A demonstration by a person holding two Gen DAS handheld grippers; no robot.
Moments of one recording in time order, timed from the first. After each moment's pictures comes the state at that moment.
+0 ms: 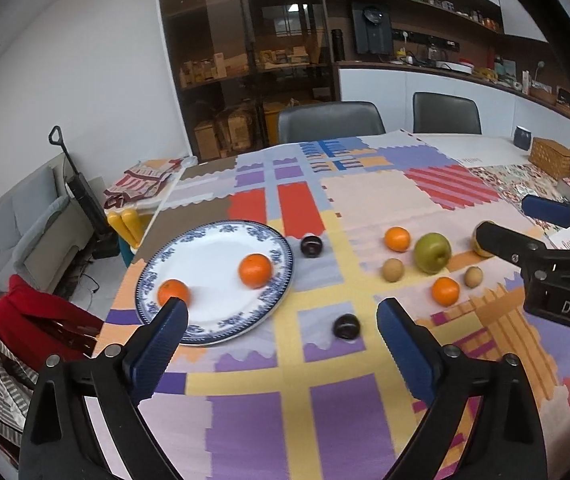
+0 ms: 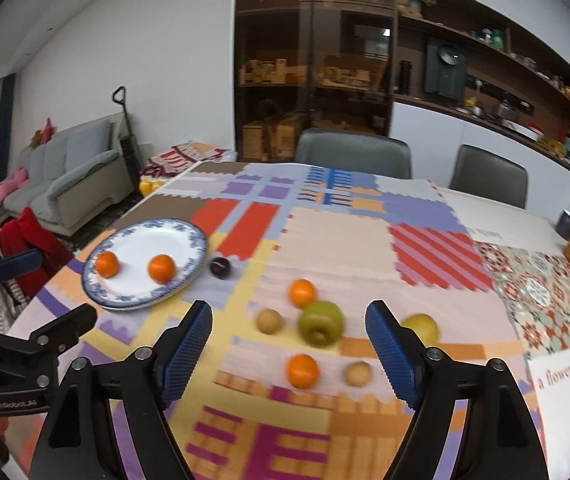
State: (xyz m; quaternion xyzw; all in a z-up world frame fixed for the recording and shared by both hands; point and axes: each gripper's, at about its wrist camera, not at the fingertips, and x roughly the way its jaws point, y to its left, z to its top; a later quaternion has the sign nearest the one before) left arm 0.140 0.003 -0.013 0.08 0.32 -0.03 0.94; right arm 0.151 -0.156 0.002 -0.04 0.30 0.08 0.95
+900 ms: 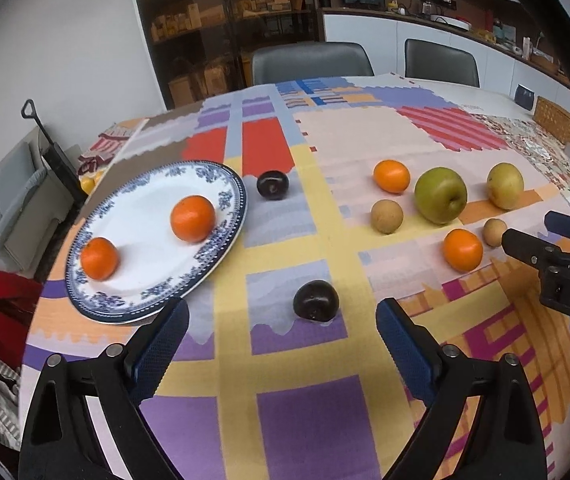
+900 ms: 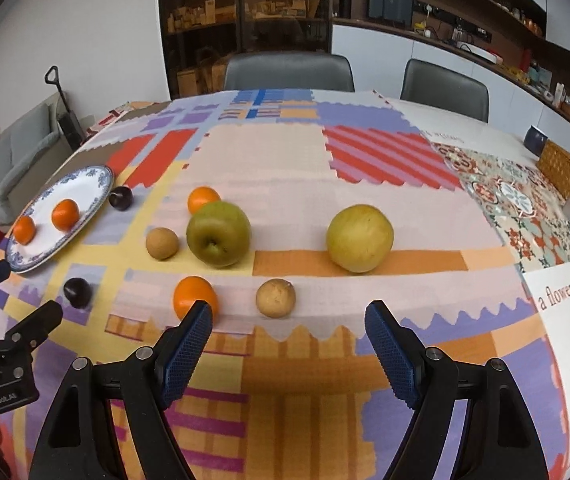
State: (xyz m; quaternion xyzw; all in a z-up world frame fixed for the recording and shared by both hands) left arm 0.189 -0.024 -0.087 0.08 0.40 -0.05 0.91; right arm 0.180 -0.214 -0.076 0.00 0.41 0.00 0.91
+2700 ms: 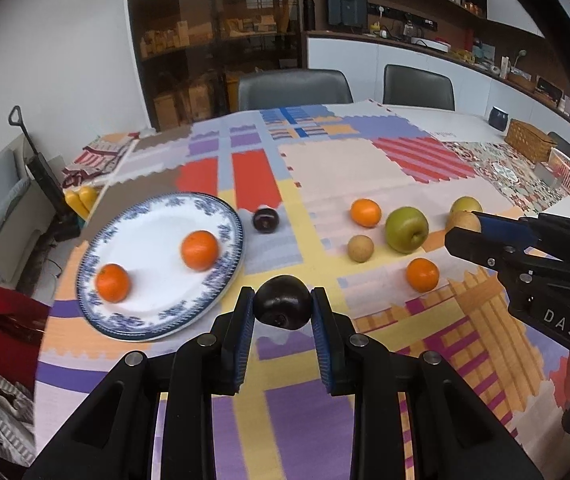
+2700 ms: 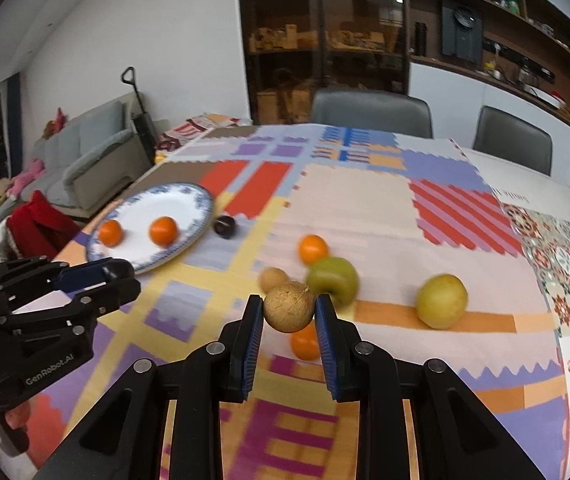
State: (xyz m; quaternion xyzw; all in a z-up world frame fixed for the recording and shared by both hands) left arm 0.169 -0.005 -0.035 0.06 0.37 -0.09 0.92; right arm 0.168 -0.162 -0.026 -0.02 0.36 0.14 0.92
